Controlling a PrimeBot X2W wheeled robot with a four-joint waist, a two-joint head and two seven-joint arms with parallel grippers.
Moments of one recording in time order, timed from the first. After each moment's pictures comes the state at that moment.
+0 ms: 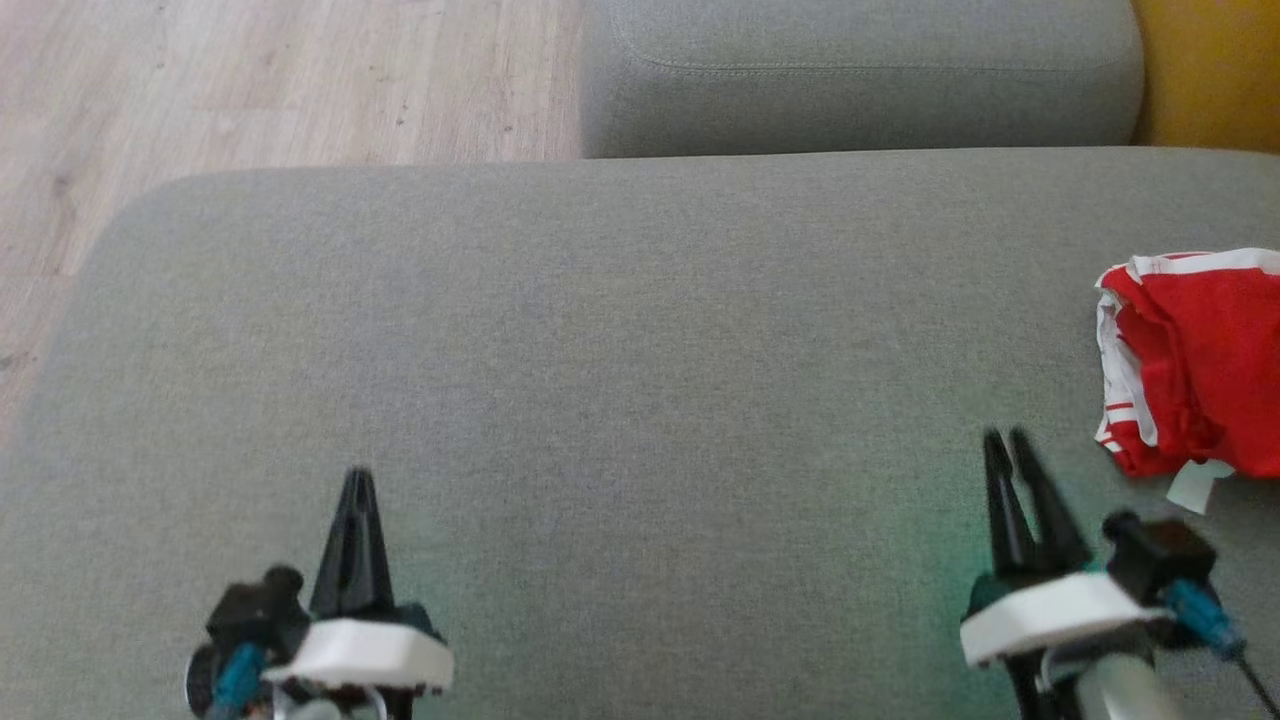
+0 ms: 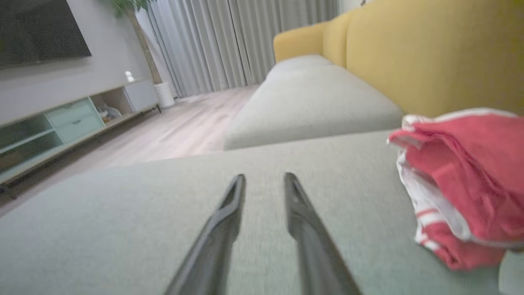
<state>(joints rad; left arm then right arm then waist) -0.06 0.04 -0.14 0.35 -0.34 0.01 -0.25 -0.03 -0.05 0.04 0.33 0.20 0.13 -0.25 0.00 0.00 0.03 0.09</state>
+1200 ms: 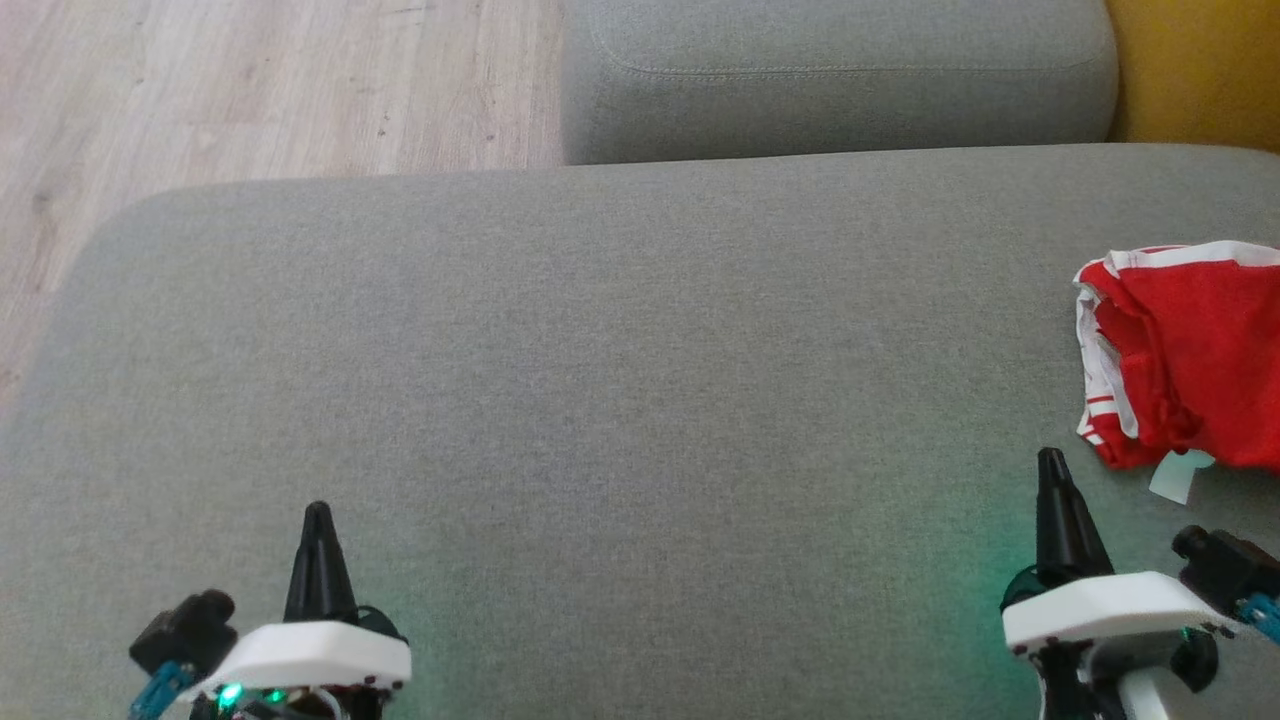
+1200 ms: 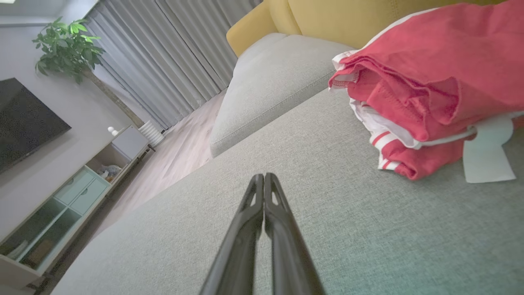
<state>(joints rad) -0.03 0.04 -0.09 0.35 -0.68 -0.02 -0.15 -0.01 -0.05 0.01 0.33 0.59 0.13 -0.15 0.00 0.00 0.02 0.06</state>
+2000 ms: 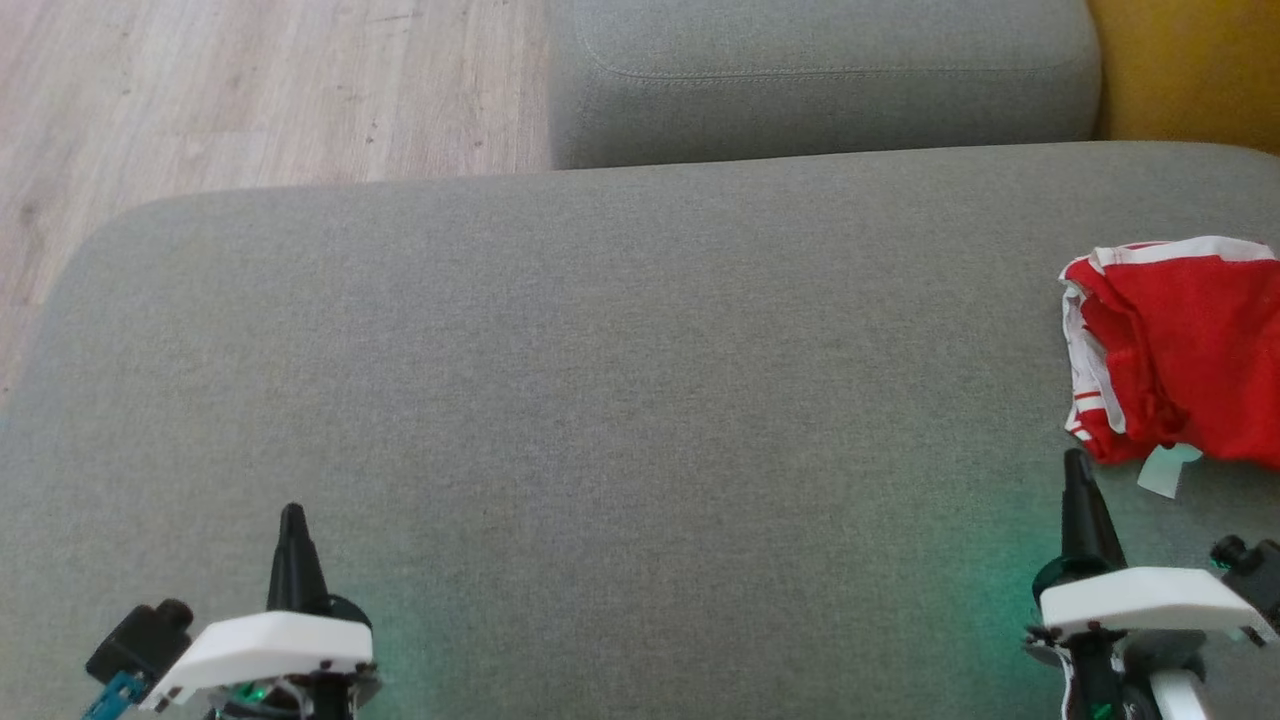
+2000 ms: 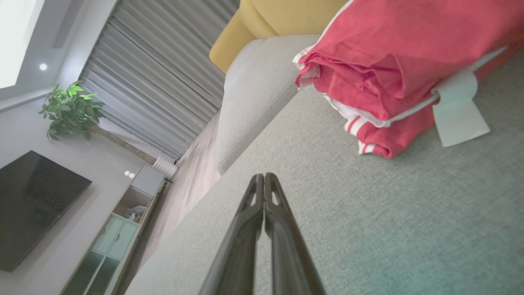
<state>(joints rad) -0.03 0.04 -0.04 0.33 -0.93 -0.05 -0.08 -0.01 -0.05 -0.03 0.32 0.87 0.13 -0.09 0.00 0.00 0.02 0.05</state>
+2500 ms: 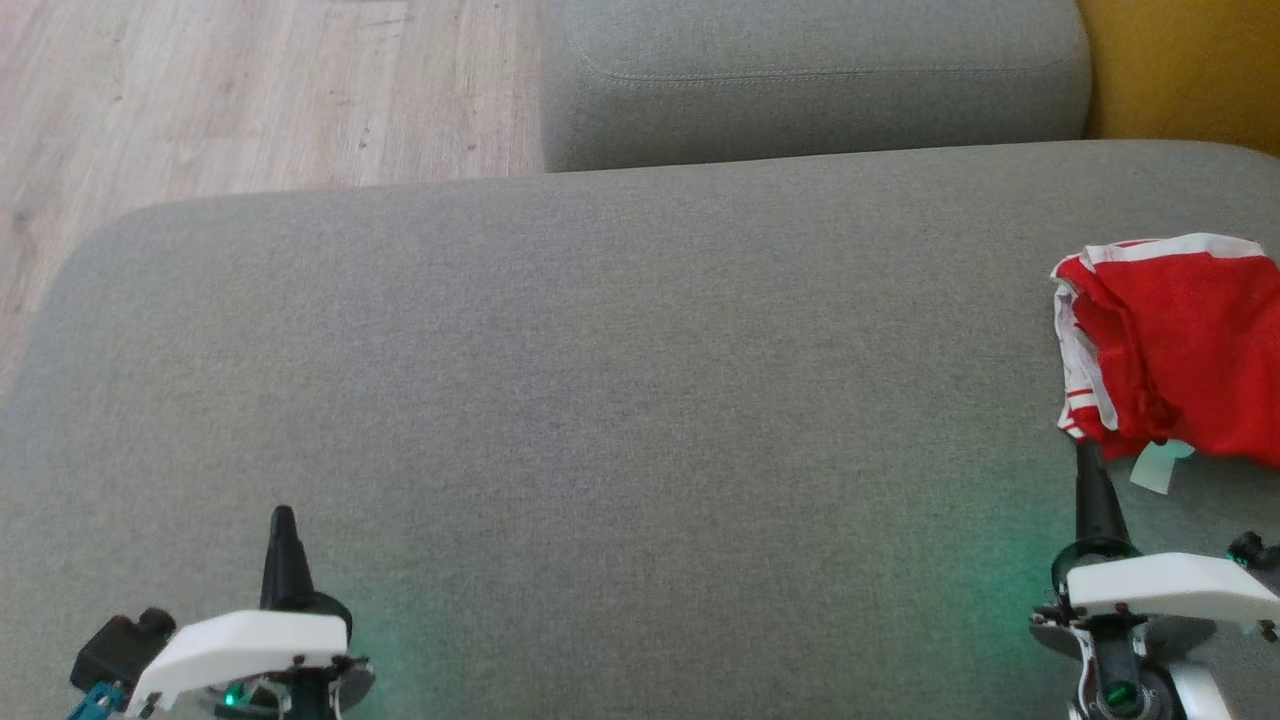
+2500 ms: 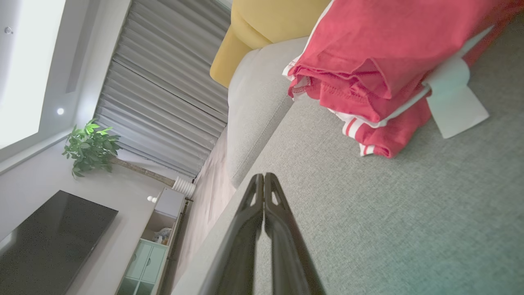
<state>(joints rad) -0.04 0.04 -0.02 0.32 -1.07 -0.06 -0.04 -0.03 -0.05 -0.05 0.31 1.02 0.13 -0.05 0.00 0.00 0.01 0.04</state>
